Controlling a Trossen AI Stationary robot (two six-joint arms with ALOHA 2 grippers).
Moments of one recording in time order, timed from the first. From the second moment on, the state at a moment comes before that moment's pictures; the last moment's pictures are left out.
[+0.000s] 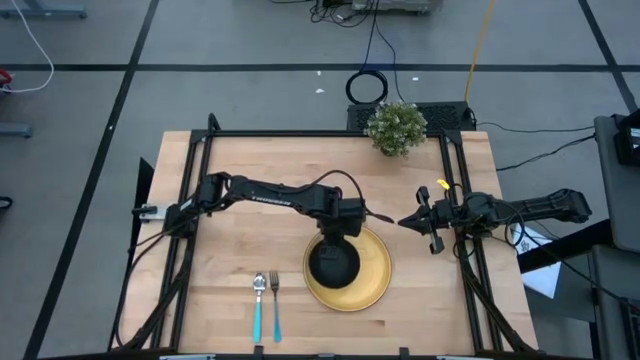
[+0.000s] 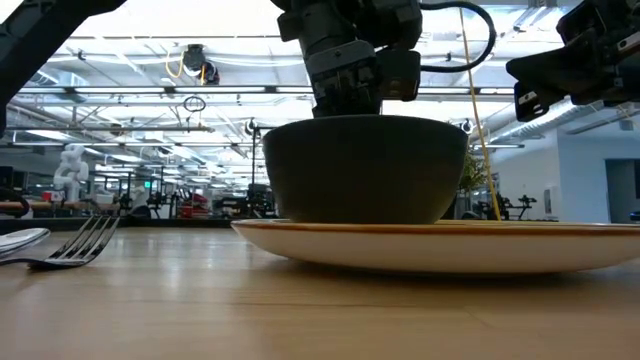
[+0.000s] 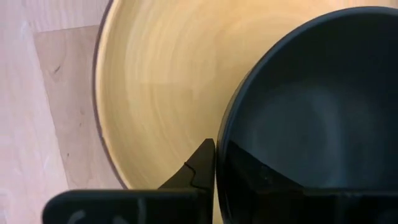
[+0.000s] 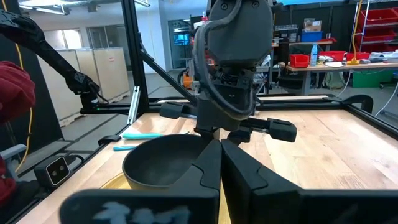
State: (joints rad) left arm -0.01 2.22 1.89 -0.92 0.20 0.10; right arm 0.09 0.23 0.02 0.25 -0.05 0.08
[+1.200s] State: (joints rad) left arm 0.00 2.22 1.89 -0.91 0.21 0.10; right arm 0.09 0.23 0.02 0.25 -0.05 0.09
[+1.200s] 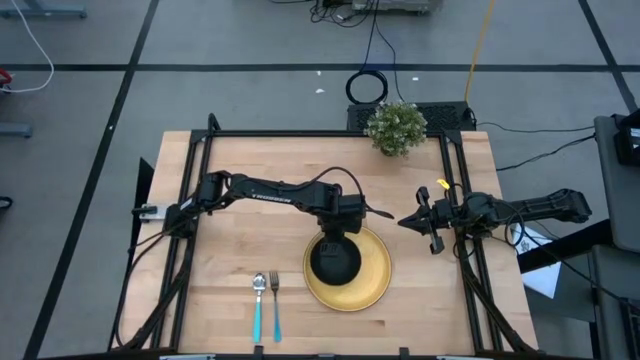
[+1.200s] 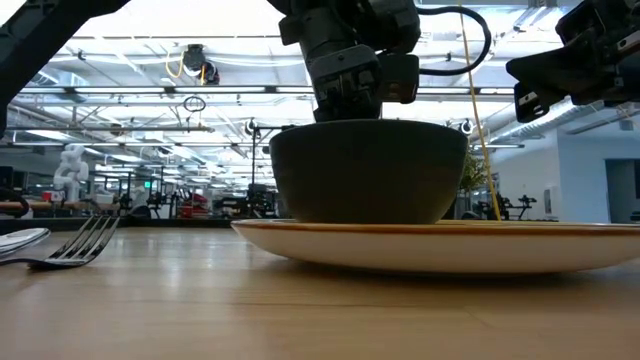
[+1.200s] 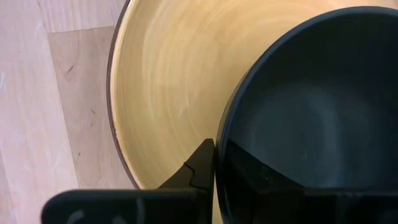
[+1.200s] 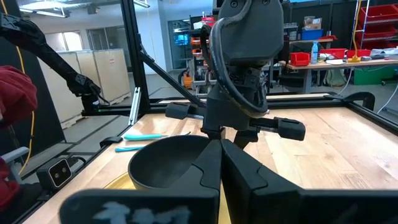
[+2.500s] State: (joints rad) left arm 0.01 2.17 1.89 -0.94 0.20 0.10; right arm 0.09 0.23 0.02 0.25 -0.05 0.09
